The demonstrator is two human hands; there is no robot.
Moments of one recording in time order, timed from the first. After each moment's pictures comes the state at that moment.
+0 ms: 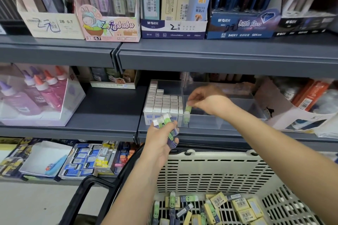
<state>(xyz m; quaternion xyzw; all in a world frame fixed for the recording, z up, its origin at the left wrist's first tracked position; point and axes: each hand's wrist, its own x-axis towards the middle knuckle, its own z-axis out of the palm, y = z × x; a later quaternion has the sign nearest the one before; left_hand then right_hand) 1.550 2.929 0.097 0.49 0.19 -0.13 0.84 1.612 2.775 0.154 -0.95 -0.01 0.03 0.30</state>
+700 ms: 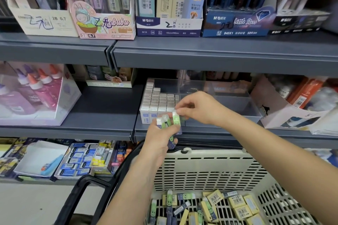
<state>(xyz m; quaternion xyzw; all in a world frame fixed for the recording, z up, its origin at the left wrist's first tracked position) 1.547 2.926 0.093 0.55 0.13 -0.13 0.82 1.577 2.789 0.162 -0.94 -0.12 0.05 0.32</state>
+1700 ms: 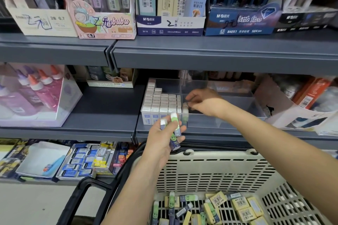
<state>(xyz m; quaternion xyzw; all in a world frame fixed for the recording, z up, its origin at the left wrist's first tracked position) 1.546 2.924 0.096 0.50 0.14 -0.14 0.84 1.622 2.767 0.135 -0.95 -0.03 0.06 0.29</state>
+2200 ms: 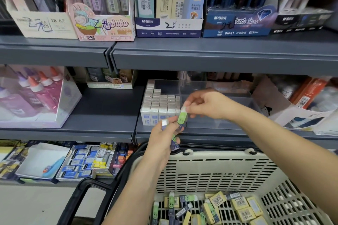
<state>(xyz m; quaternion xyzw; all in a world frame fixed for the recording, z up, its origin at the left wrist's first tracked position) 1.545 2.922 0.096 0.54 0.12 -0.14 0.82 1.586 2.769 0.166 -0.89 -0.10 0.12 0.42</state>
